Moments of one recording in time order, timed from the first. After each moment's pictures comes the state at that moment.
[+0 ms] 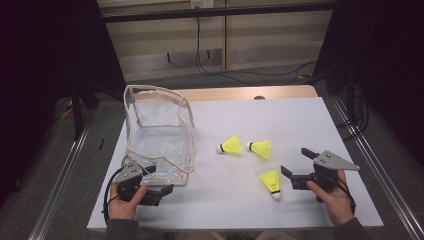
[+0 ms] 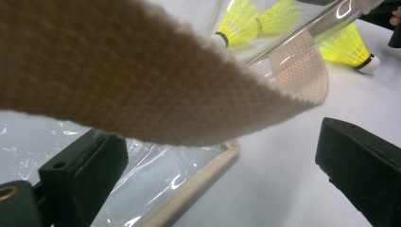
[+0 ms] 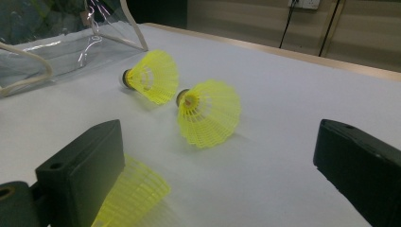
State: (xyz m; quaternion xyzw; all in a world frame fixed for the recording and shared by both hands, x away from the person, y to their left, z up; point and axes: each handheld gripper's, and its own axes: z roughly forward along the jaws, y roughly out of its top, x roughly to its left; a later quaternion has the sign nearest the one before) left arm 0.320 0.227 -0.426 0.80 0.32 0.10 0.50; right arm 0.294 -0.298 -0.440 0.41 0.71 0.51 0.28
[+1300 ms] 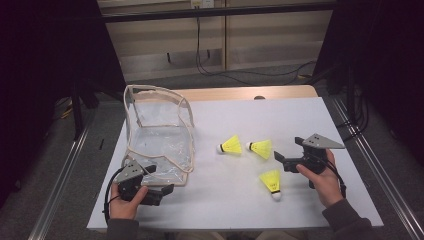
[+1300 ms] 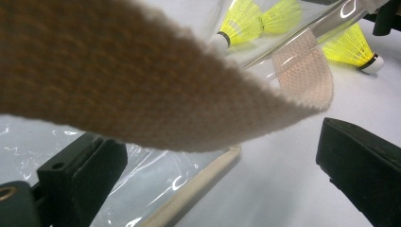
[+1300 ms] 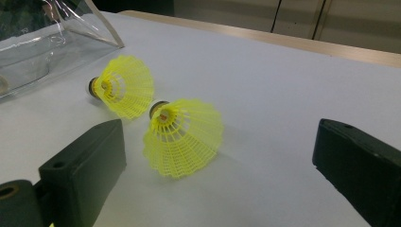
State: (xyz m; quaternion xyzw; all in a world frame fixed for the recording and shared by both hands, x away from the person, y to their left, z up) left arm 0.321 0.226 -0.425 0.80 0.32 0.10 0.50; right arm 0.340 -0.287 -0.434 0.45 0.71 0.48 0.25
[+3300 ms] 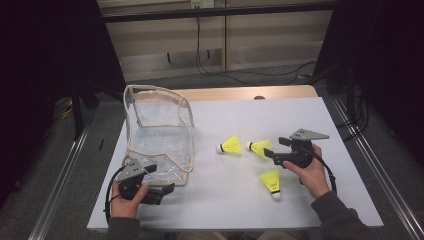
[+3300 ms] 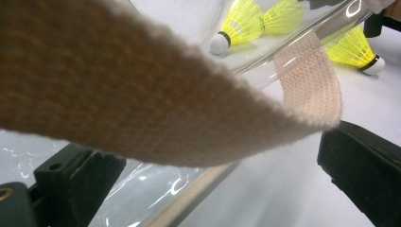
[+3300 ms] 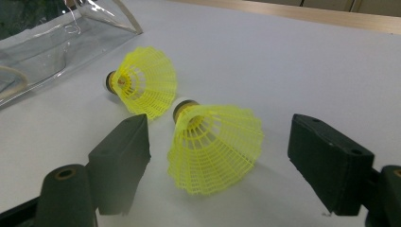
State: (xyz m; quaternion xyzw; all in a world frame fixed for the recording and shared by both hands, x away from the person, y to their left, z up) left arm 0.323 0.224 -0.425 0.80 0.32 0.10 0.49; right arm 0.365 -0.266 -0.437 0.45 0.73 0.47 0.19
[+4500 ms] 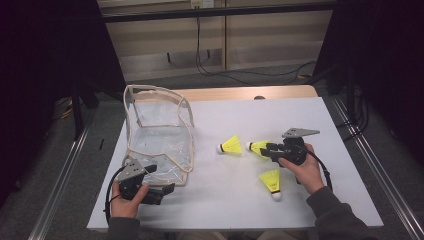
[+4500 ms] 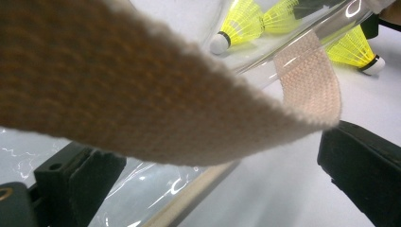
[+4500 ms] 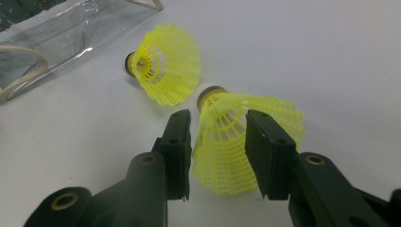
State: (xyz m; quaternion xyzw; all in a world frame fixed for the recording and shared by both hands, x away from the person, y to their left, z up) left arm 0.323 0.224 -0.425 0.80 0.32 0.10 0.50; right arm 0.377 -0.255 -0.442 0.44 0.76 0.46 0.13
